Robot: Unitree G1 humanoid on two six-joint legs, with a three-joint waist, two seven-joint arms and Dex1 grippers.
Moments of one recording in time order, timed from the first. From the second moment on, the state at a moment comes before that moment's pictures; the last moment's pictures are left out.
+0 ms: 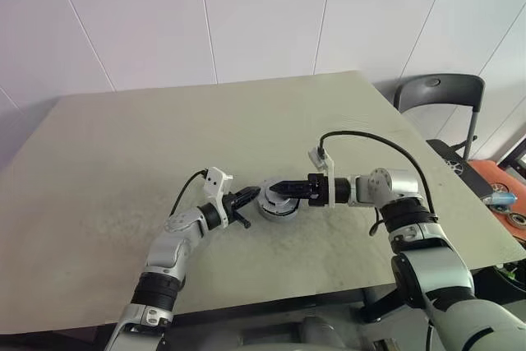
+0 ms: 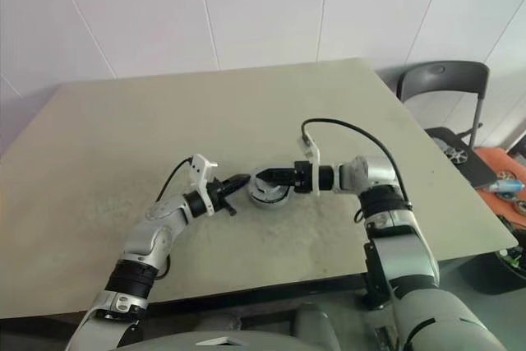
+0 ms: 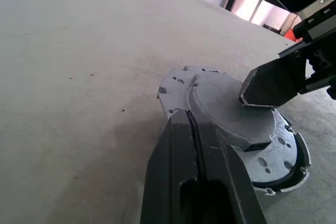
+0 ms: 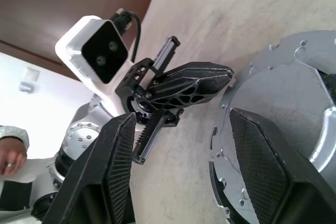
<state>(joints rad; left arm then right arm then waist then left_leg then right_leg) -0.27 0.16 -0.06 0.21 -0.32 0.28 -0.72 -0.77 -0.35 0.04 0.68 0.52 1.10 1.17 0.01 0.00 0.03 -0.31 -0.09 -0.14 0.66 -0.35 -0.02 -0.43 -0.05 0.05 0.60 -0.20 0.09</state>
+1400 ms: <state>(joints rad) -0.08 0.36 0.02 -0.04 -0.36 0.17 -0.77 -0.58 -0.42 0.30 0.37 0.06 0.21 1.07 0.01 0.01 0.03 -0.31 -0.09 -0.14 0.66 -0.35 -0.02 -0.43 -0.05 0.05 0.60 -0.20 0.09</state>
